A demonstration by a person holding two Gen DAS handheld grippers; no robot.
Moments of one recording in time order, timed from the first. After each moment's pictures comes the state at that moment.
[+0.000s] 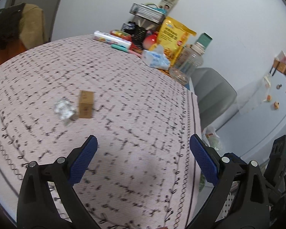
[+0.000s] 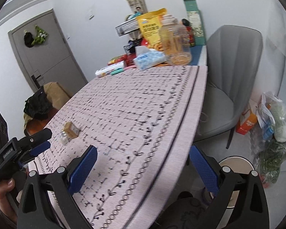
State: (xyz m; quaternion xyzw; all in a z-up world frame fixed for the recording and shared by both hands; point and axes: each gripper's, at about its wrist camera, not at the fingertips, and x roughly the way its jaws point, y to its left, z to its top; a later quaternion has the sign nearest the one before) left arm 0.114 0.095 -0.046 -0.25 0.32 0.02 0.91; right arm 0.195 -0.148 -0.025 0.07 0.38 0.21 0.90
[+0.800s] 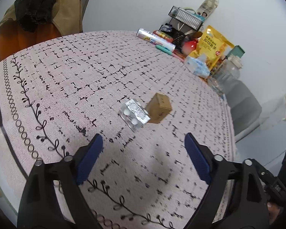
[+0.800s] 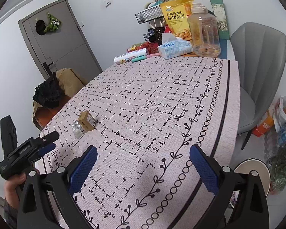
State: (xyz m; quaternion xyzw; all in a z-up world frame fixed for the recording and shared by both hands) left arm 0.102 0.184 -0.089 -0.27 0.34 0.11 0.89; right arm 0.211 -0.086 -0.046 0.06 0.40 0.26 0.87
